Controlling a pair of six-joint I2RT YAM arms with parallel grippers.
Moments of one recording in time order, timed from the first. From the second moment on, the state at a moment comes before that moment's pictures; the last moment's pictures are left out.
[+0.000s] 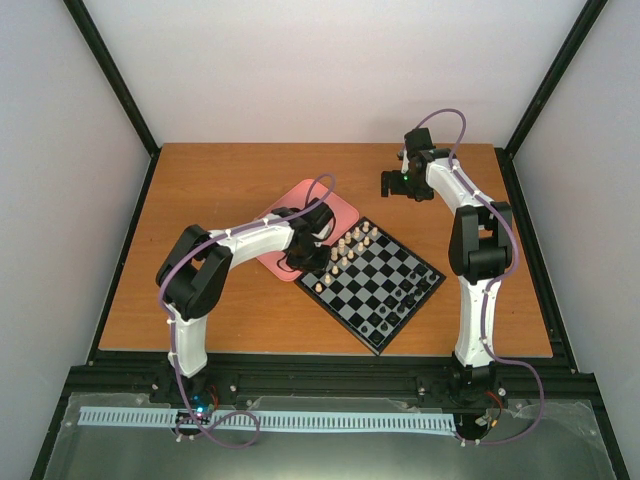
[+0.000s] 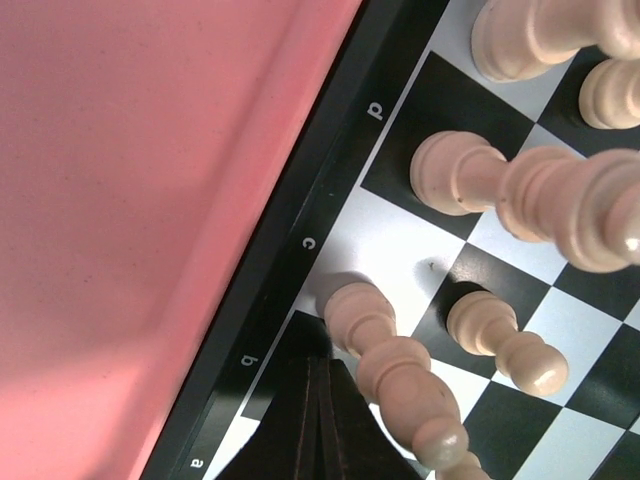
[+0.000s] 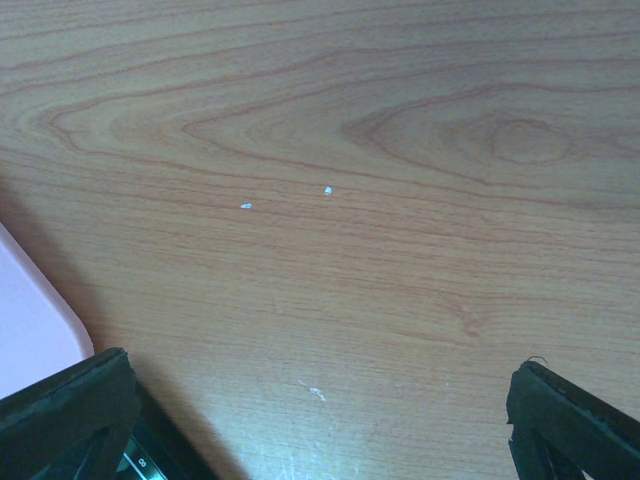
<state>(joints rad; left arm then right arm) -0.69 1.94 1.35 -0.74 0.14 -0.48 0.17 2.20 1.88 -0.81 -0.11 0.16</state>
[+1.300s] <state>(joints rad) -0.66 1.99 1.40 -0.72 0.15 -0.48 0.17 2.20 1.88 -0.81 -0.11 0.16</state>
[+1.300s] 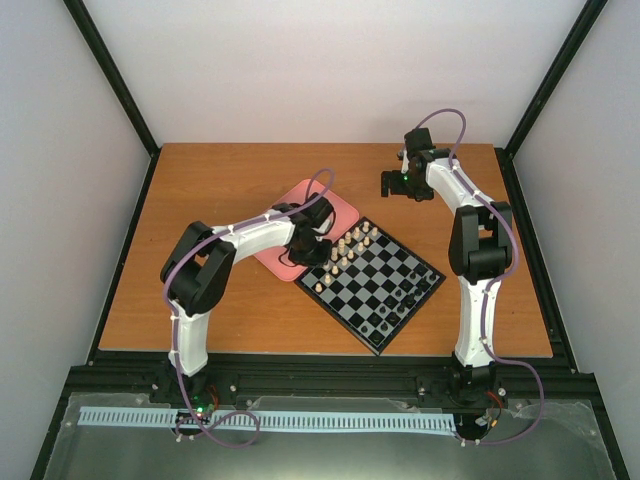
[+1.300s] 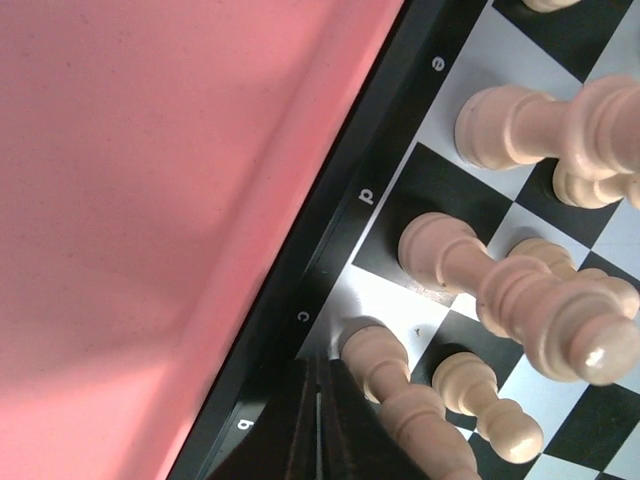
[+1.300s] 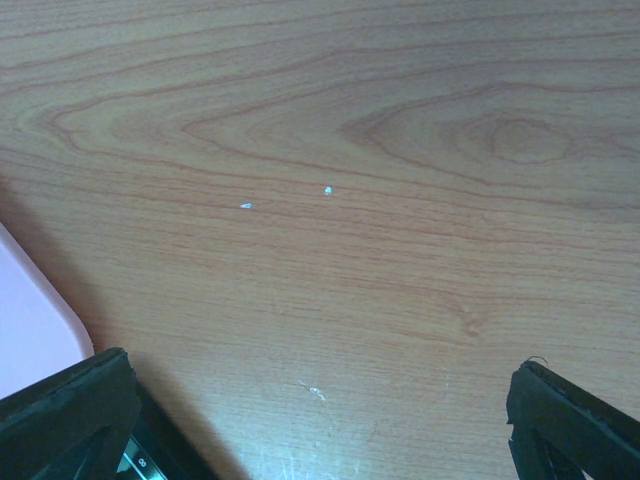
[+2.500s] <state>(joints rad) -0.28 2.01 1.60 -0.78 -0.13 -0.36 0.17 2.20 1.88 -0.81 -0.12 0.16</state>
